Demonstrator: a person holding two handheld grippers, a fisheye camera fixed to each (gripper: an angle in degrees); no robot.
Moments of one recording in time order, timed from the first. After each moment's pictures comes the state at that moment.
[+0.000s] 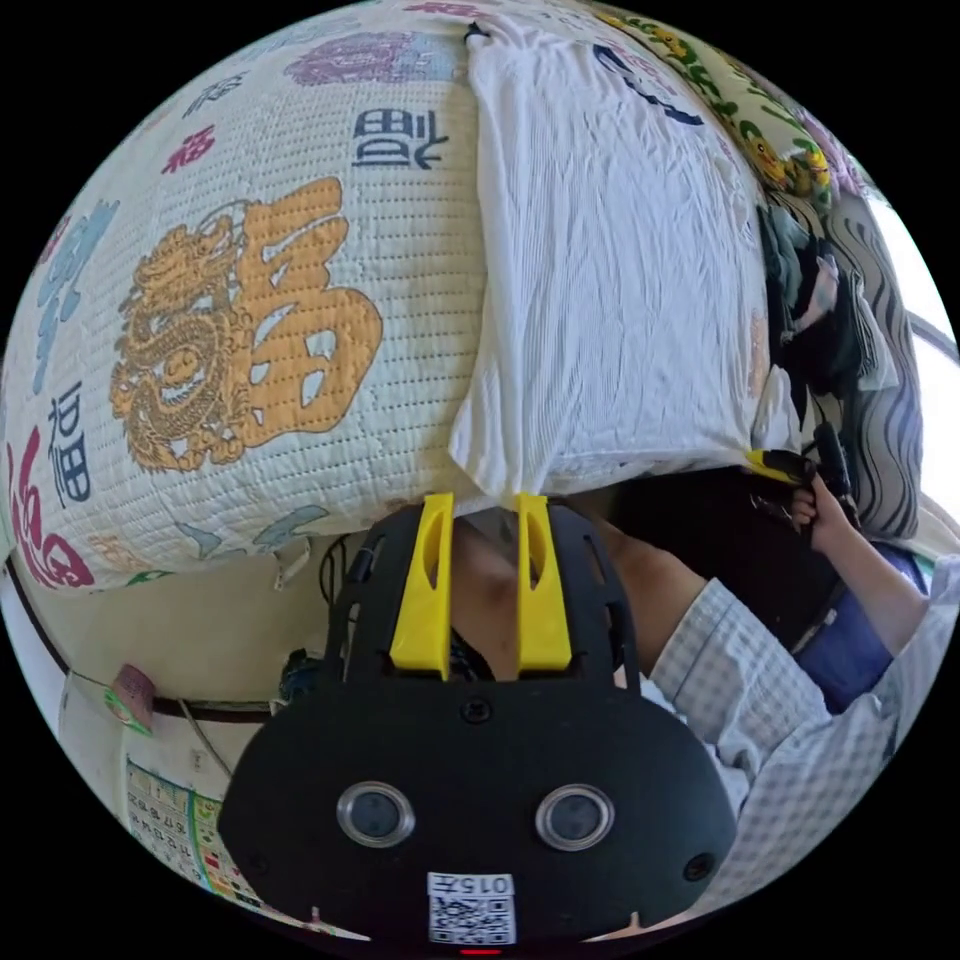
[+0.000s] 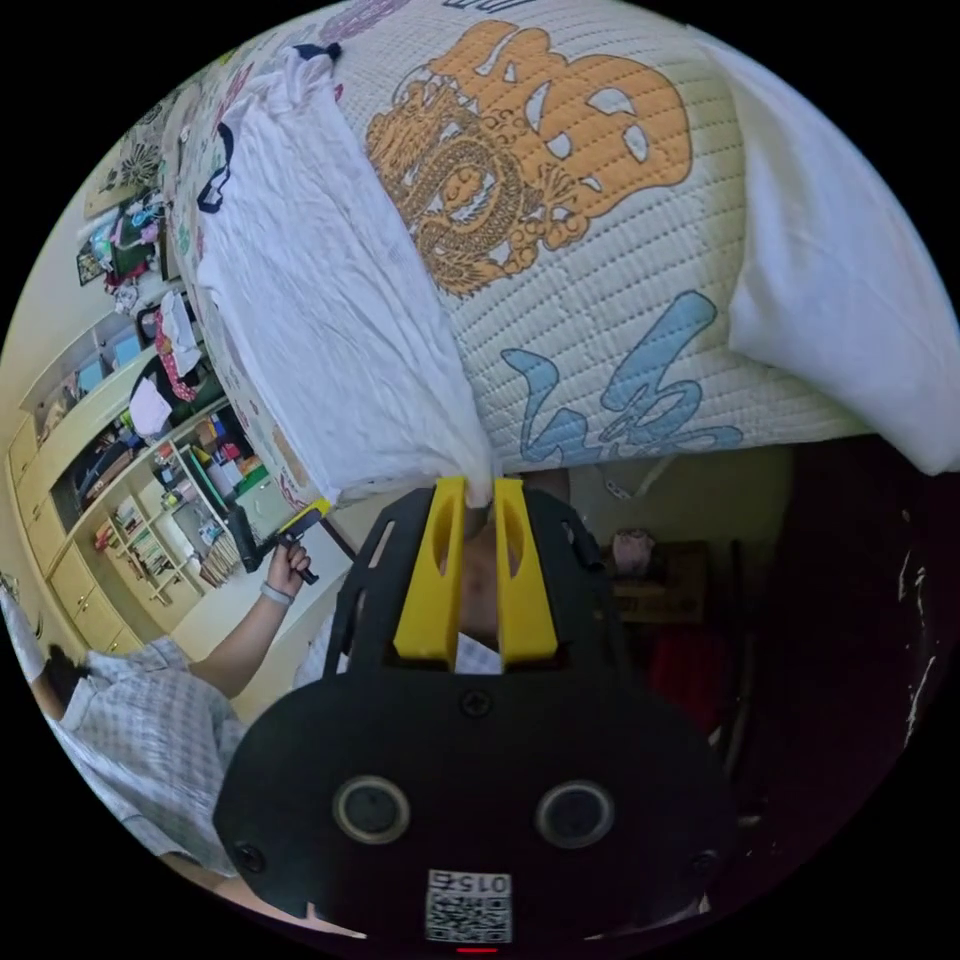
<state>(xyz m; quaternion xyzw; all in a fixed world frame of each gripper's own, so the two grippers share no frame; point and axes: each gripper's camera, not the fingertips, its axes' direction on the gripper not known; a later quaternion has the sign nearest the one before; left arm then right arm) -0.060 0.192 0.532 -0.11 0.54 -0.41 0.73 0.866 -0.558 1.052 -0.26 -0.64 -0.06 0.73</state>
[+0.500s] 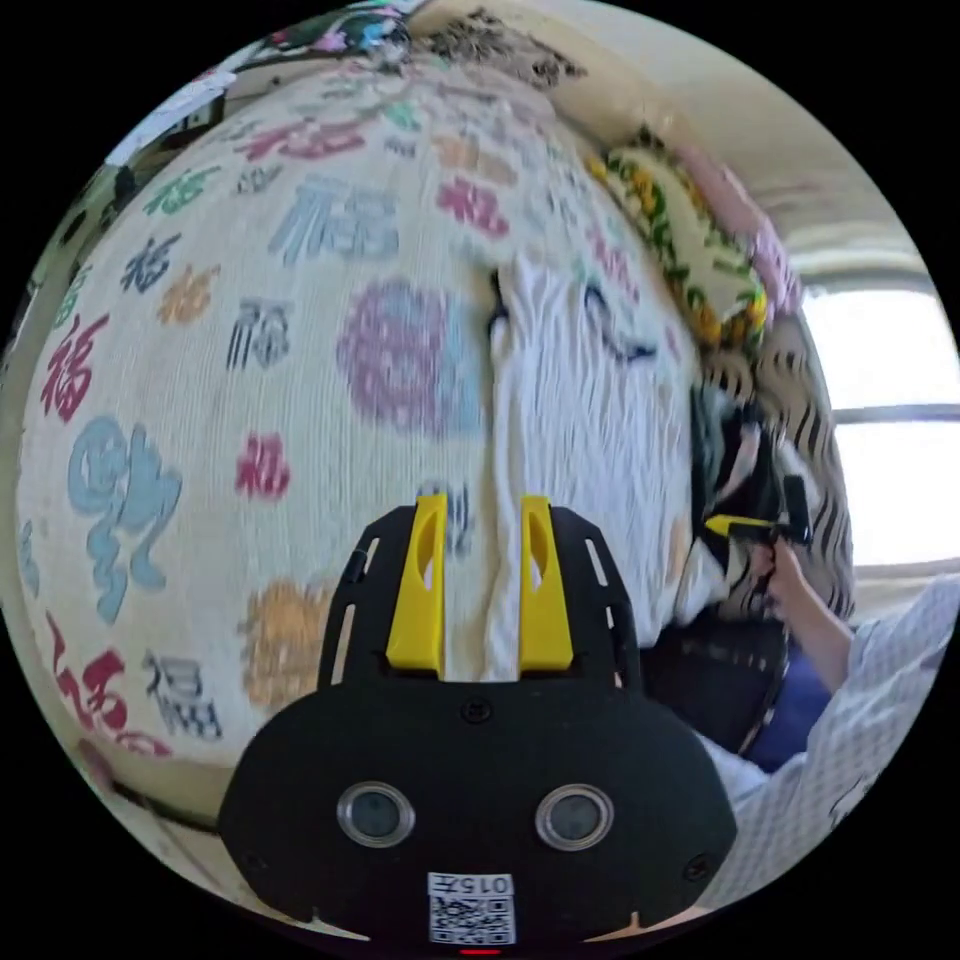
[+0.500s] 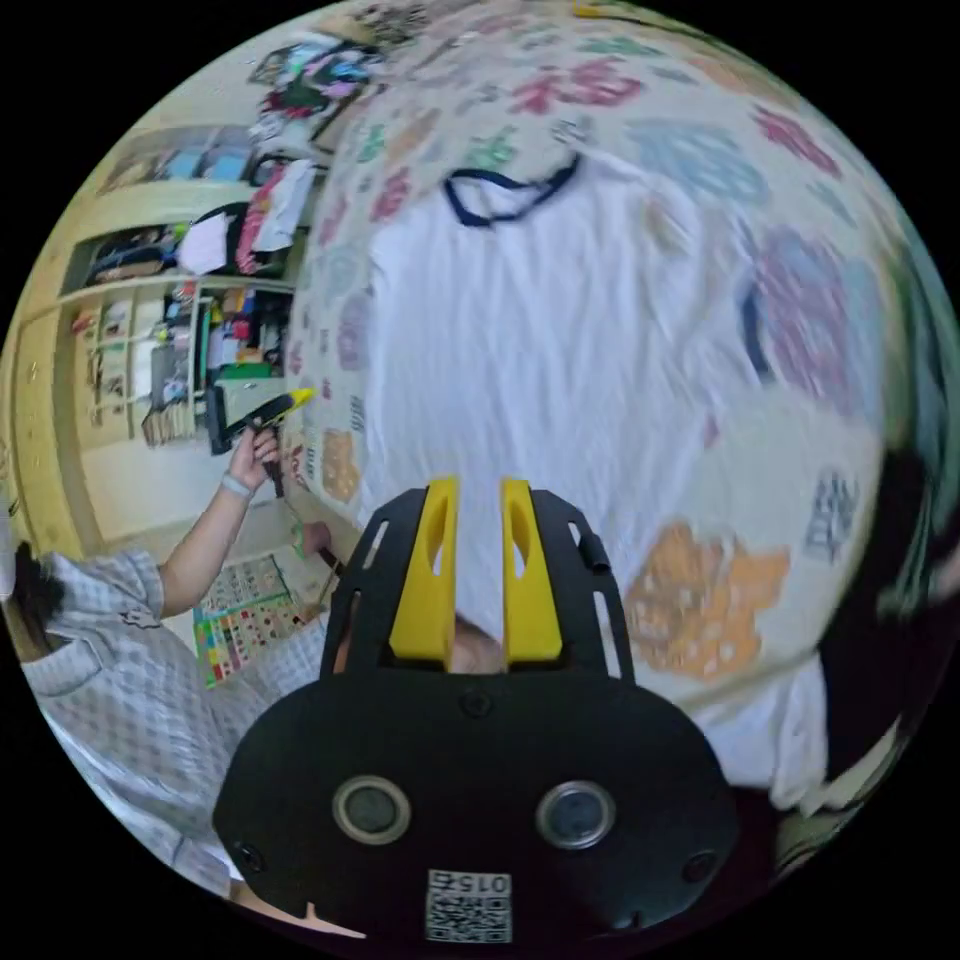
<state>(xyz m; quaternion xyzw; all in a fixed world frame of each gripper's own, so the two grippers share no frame) -0.312 0.209 0.564 0.07 0.49 -0.52 0.69 0.794 -0.727 0.887 -0.05 -0.59 -0.26 0.76</state>
